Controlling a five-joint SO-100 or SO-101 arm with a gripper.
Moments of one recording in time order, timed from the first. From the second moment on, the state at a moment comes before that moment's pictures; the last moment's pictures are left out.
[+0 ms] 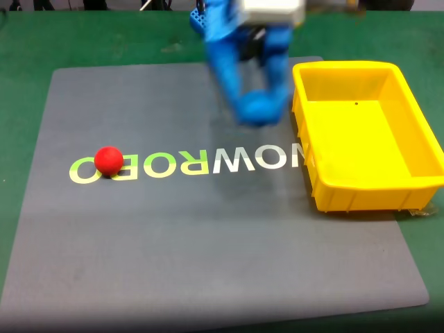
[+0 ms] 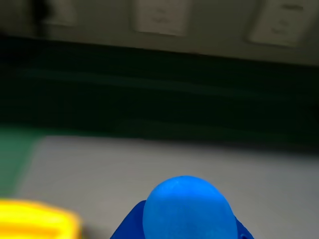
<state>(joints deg) -4.7 79.9 76.1 25.4 -88.2</state>
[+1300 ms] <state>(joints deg) -23.6 96.3 94.6 29.0 -86.0</state>
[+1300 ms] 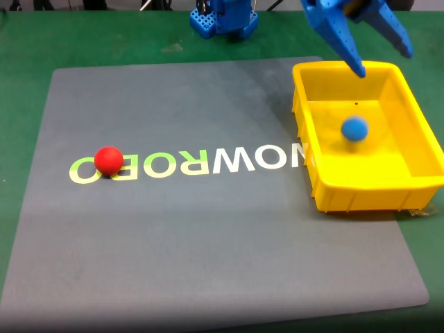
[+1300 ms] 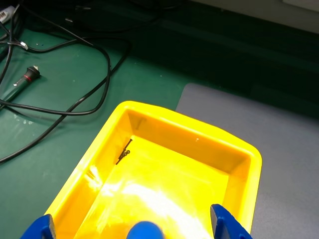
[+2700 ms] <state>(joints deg) -1.7 189.8 175.9 69.0 -93.3</state>
